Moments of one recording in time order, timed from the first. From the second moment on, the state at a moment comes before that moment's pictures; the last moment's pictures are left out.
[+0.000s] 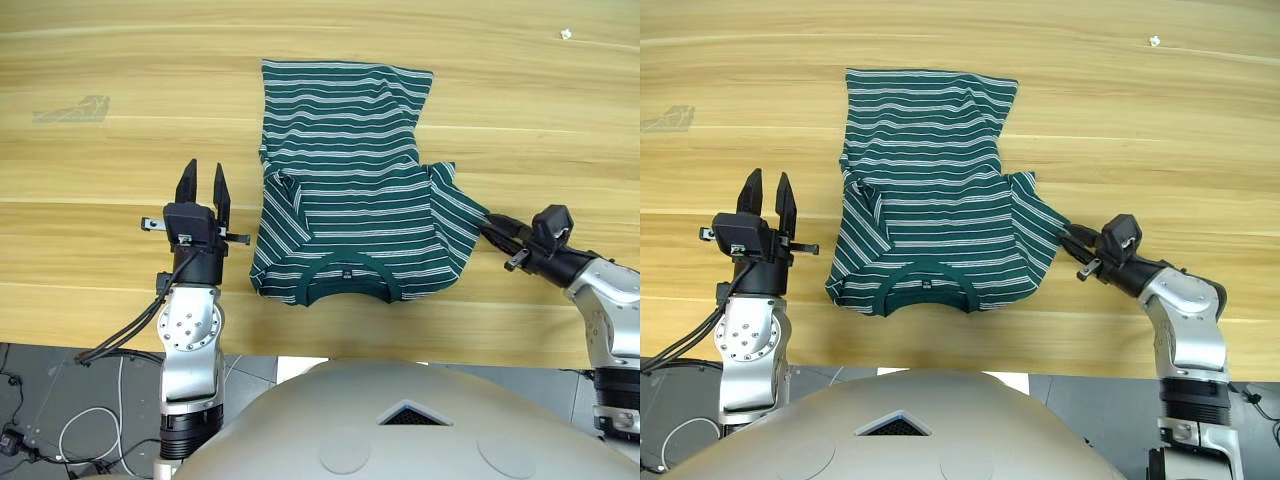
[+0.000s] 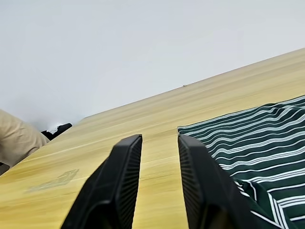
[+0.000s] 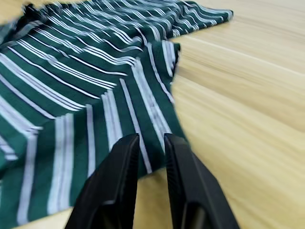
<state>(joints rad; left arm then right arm) 0.49 0.18 0.03 -0.46 0.09 -0.10 -0.06 0.25 -0.58 -0.08 -0.03 0.28 0.16 0.81</state>
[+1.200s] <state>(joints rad) 0.50 0.15 -0.03 -0.41 0.12 -0.11 -0.07 0.20 -0.57 -0.03 0.05 0.18 0.09 0.76</state>
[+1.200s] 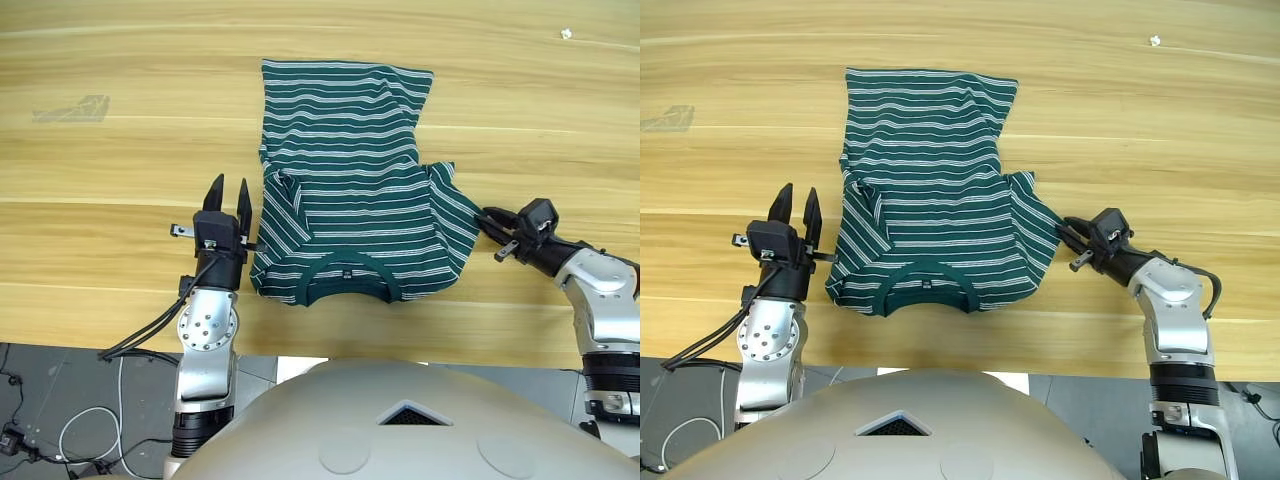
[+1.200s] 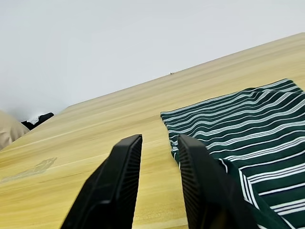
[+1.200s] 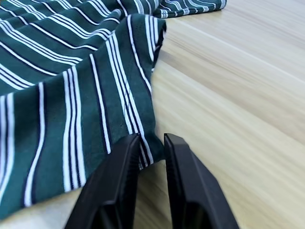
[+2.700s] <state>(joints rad) 0.49 0.15 -0.04 -0.36 0.16 -0.12 -0.06 0.20 -0.54 0.21 -0.26 0.18 0.17 0.77</state>
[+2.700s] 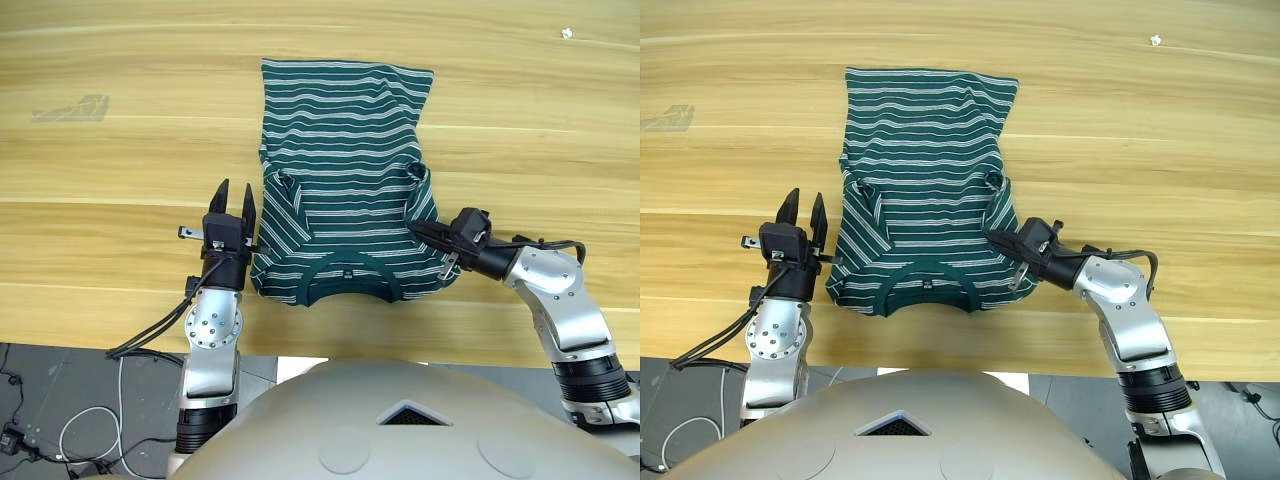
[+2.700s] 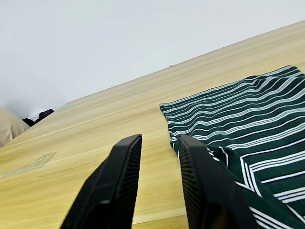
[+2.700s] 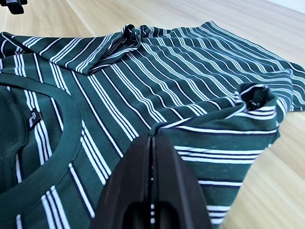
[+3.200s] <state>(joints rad) 0.50 0.15 -0.04 -0.35 0.16 -0.13 -0.06 0.22 -0.54 0.24 -0.31 0.19 0.17 0.79</state>
